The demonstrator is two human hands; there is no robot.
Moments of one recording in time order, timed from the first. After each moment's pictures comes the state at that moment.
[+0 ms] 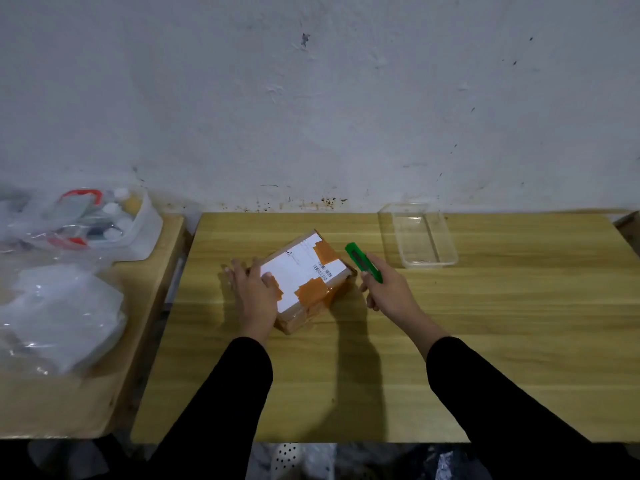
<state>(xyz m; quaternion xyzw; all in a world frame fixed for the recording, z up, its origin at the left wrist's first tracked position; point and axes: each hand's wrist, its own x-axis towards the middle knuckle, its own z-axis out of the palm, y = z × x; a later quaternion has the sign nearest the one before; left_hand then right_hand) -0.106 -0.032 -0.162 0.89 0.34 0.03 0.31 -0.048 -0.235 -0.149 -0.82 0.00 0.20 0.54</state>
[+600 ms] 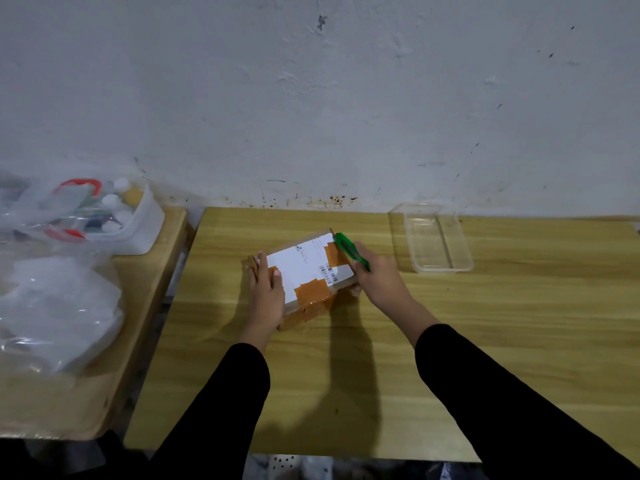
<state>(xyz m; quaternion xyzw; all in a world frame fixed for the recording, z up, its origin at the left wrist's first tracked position) -0.098 -0.035 -0.166 0.83 0.34 -0.01 0.44 -0.025 -0.202 -0.142 -0.89 -0.11 0.18 0.41</state>
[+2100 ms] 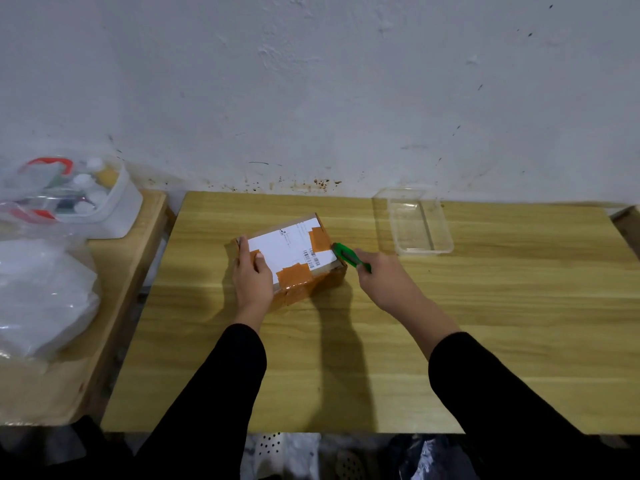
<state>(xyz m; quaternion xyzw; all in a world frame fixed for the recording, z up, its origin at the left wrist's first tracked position) -0.094 -0.045 -0.192 0.80 0.40 0.08 0.43 -0.055 -0.236 -0.121 -0.93 -0.13 0.17 0.29</state>
